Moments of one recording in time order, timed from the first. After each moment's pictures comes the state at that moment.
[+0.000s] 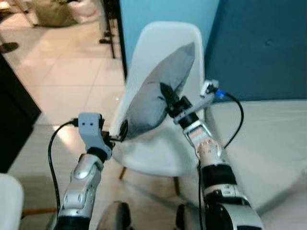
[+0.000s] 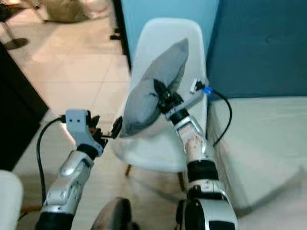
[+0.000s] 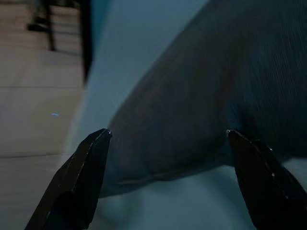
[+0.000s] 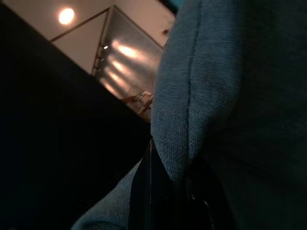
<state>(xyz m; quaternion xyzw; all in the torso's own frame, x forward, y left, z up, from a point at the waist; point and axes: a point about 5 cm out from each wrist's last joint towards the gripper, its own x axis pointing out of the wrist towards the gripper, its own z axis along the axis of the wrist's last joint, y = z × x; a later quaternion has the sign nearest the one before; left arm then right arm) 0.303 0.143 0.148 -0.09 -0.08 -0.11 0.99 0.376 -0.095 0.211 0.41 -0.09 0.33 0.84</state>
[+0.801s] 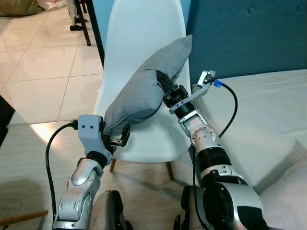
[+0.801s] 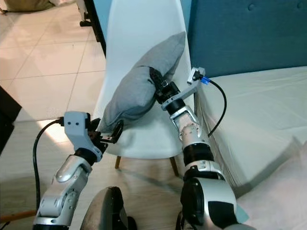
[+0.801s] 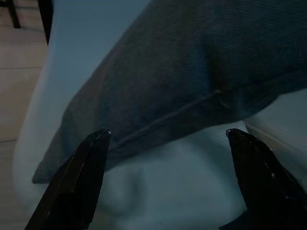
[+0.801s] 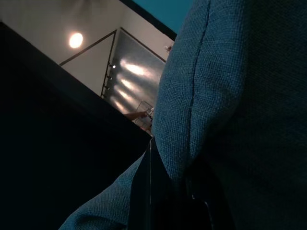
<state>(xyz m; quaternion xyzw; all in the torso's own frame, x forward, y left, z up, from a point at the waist) 0.283 0.135 0.157 -0.09 -0.07 -0.13 0.98 0.390 -0.085 0.226 0.43 -0.12 0.37 0.81</state>
